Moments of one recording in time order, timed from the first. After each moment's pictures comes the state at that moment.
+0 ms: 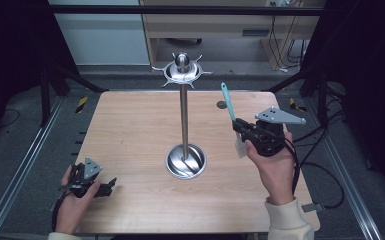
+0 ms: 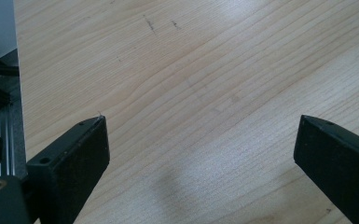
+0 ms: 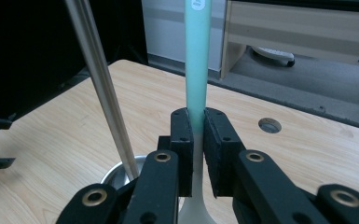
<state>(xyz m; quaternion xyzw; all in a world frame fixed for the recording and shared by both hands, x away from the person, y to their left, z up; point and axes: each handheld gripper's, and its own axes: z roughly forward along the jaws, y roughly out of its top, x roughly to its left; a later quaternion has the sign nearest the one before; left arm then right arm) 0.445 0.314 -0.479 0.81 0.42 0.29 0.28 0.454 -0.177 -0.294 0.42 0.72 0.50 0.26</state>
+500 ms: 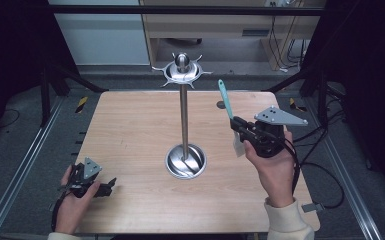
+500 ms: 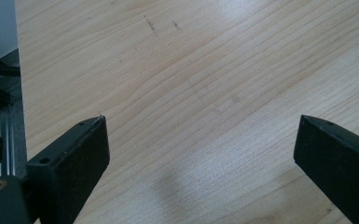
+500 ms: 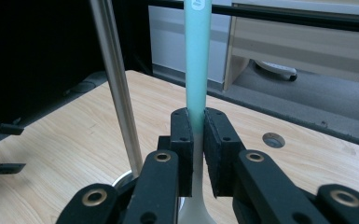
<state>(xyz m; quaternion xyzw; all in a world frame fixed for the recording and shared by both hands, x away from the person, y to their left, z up) 0.445 0.315 -0.478 0.81 0.41 0.30 0.28 0.444 -0.171 -0.283 0.39 0.71 0.51 0.27</state>
